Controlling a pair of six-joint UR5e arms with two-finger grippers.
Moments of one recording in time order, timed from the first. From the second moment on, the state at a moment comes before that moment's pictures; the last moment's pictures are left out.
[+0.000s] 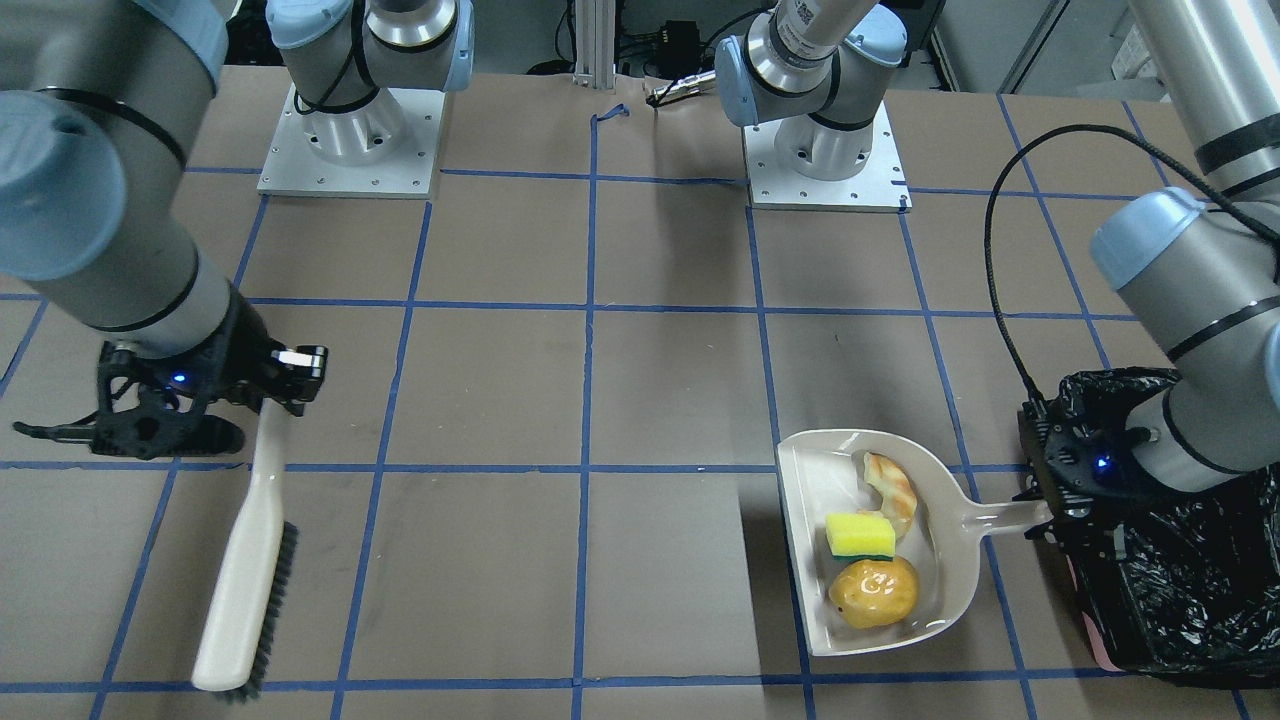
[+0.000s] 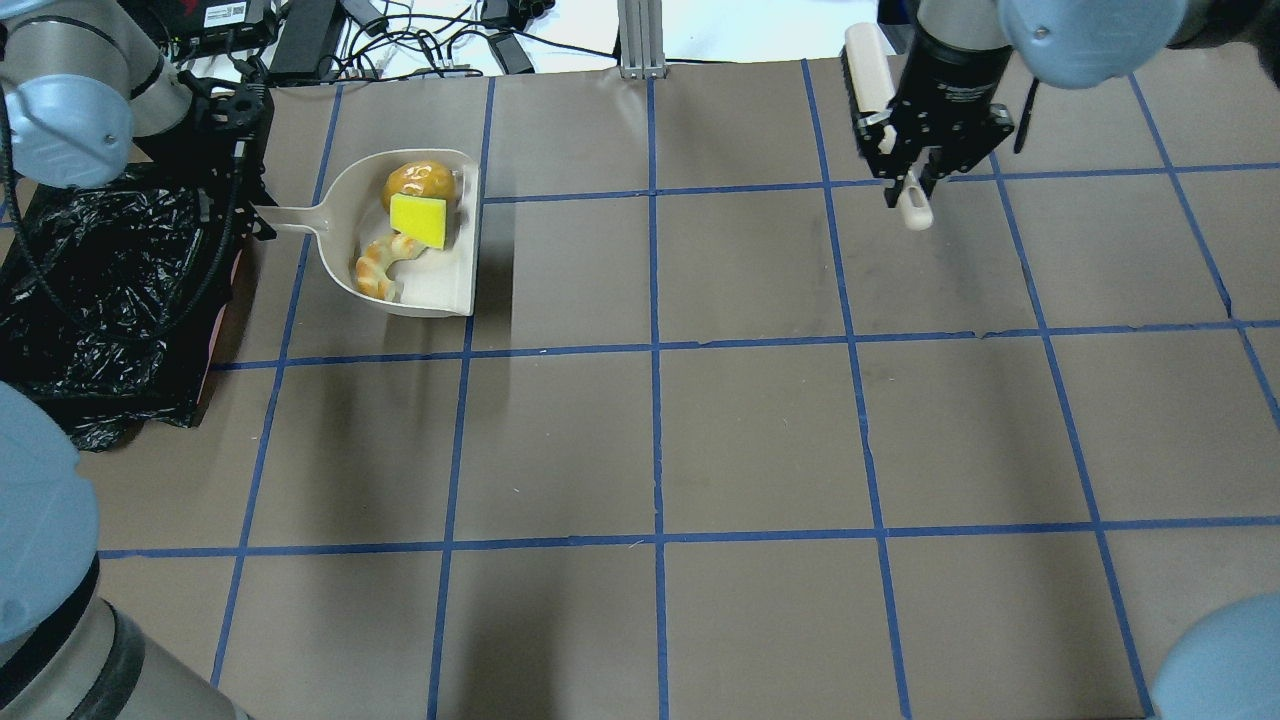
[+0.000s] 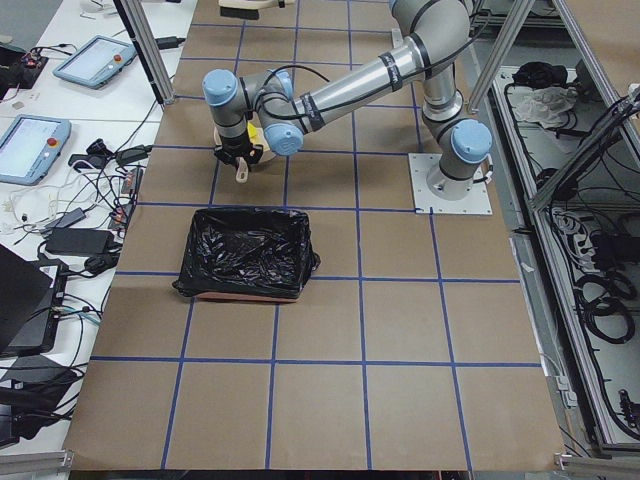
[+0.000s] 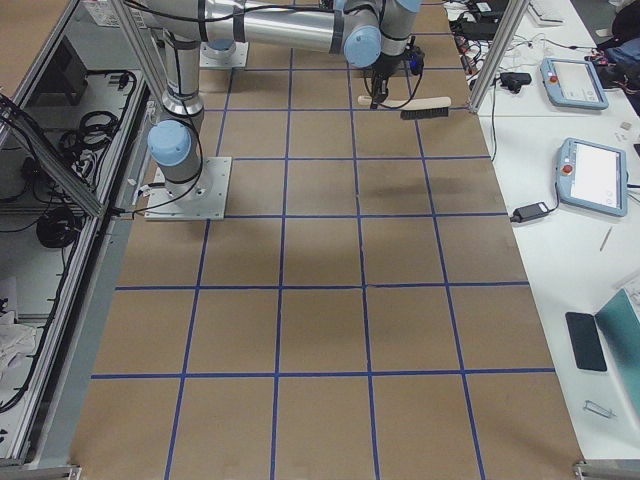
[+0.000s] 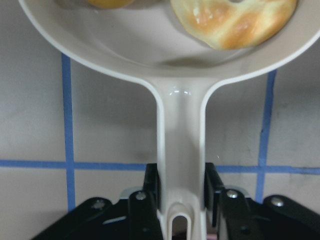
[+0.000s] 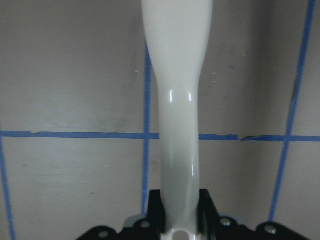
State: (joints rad) left arm -1.22 -2.00 -1.45 -1.30 1.52 1.84; right arm 1.49 -1.29 1.42 -1.60 -1.62 -0.13
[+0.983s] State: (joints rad) left arm -0.93 -1.94 -1.32 -1.49 1.54 2.00; right arm 1.31 -1.29 1.55 -1.68 -1.66 -0.35
